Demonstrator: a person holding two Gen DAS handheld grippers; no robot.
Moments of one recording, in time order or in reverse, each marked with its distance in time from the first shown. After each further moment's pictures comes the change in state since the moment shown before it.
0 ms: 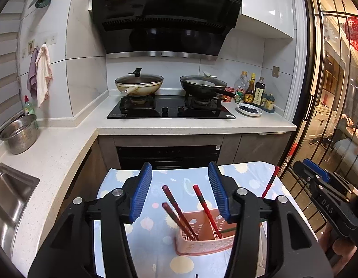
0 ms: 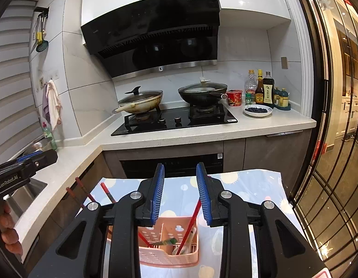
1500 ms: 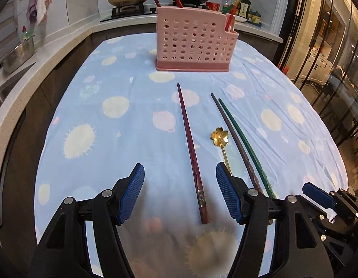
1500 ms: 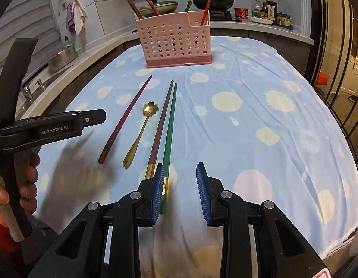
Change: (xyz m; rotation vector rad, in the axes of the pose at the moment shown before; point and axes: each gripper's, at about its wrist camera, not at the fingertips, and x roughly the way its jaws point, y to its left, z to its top) left arm -0.086 -0.032 -0.301 0.036 0.432 -0.042; right arm -0.178 0.015 -0.315 -0.049 0.454 0.056
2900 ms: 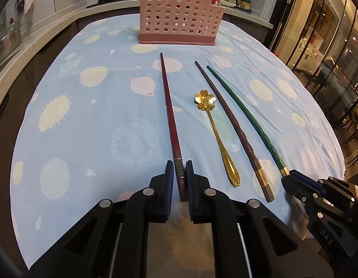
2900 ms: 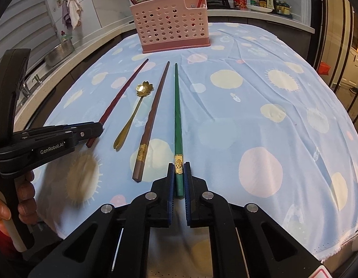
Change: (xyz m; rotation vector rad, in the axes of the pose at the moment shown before) left arm 0.017 -0.009 -0.027 0.017 0.071 -0.086; right arm 0.017 -0.008 -0.011 0.033 0.048 0.009
